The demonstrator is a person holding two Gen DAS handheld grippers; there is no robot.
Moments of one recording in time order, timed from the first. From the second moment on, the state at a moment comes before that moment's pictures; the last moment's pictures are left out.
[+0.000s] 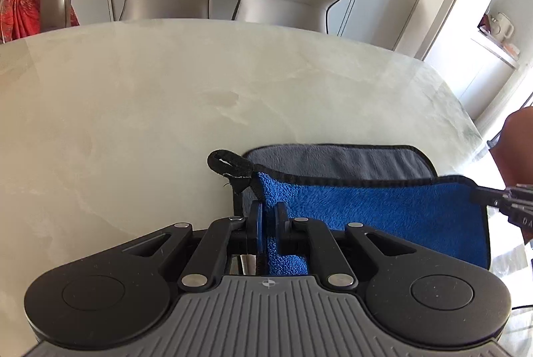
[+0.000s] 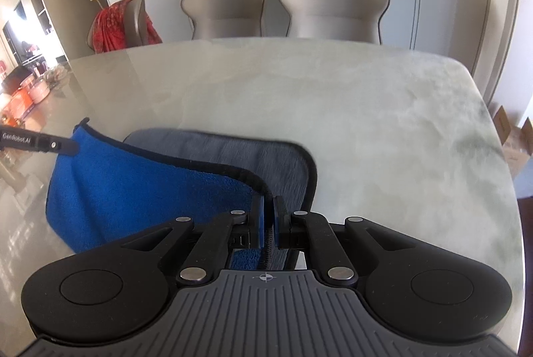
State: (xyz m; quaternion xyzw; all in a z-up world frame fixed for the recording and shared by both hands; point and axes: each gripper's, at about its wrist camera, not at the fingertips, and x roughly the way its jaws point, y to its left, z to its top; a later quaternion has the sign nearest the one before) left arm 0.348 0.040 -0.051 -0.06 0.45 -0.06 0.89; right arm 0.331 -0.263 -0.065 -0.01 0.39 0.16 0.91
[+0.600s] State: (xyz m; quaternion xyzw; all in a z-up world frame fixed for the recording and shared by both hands) left arm 0.412 0.035 -0.079 -0.03 0.46 -0.04 0.89; right arm 0.409 -0.252 -0.106 -0.03 0.44 0.14 0.89
